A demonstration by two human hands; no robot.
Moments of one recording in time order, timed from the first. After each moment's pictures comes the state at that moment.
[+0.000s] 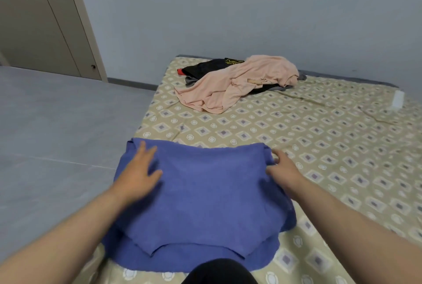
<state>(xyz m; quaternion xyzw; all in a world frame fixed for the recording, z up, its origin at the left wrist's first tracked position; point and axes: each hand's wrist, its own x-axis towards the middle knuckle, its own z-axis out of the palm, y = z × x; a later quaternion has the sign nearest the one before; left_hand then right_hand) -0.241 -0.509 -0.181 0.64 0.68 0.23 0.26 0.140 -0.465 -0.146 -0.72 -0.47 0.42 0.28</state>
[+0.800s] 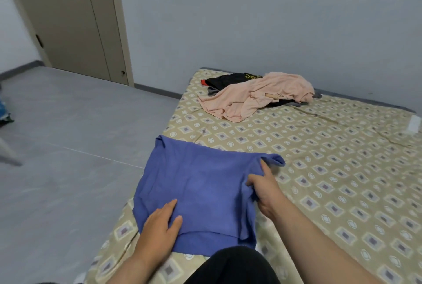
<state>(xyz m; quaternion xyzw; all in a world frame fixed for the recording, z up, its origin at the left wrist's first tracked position) -0.207 -0.652 -0.234 0.56 0.73 0.27 0.29 0.036 -0.532 -0.131 -0.59 -0.39 0.57 0.41</state>
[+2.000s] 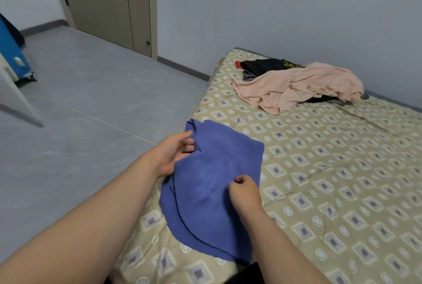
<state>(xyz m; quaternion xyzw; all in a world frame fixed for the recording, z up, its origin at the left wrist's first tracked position) -0.315 -0.512 -0.181 0.15 0.50 0.46 0.72 -0.095 -0.536 -0.206 -0.74 -0.51 0.40 0.19</state>
